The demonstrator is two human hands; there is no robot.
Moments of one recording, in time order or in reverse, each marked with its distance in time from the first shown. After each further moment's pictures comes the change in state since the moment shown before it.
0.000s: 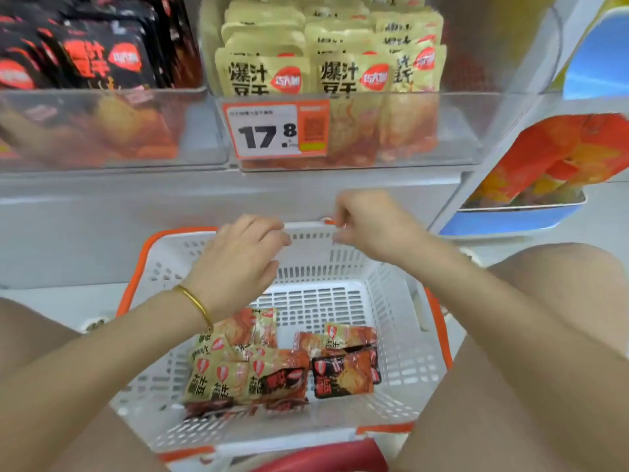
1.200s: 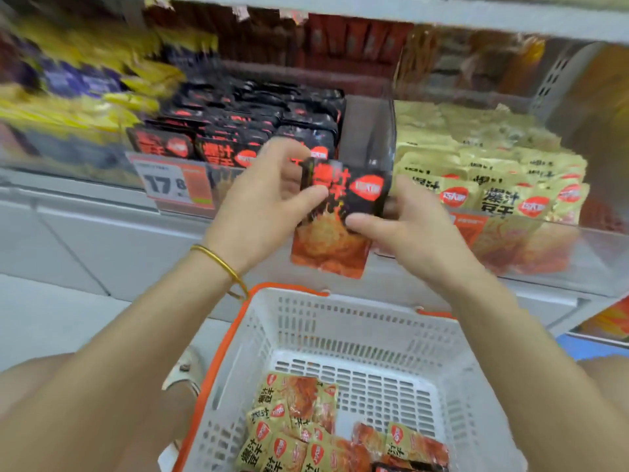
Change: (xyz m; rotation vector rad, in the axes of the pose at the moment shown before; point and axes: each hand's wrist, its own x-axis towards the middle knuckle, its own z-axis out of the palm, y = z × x) left_hand -0.015 -0.087 -0.130 -0.690 0.584 -0.443; right_hand 0.042 -0.146 -0.026 0.832 0.192 -0.356
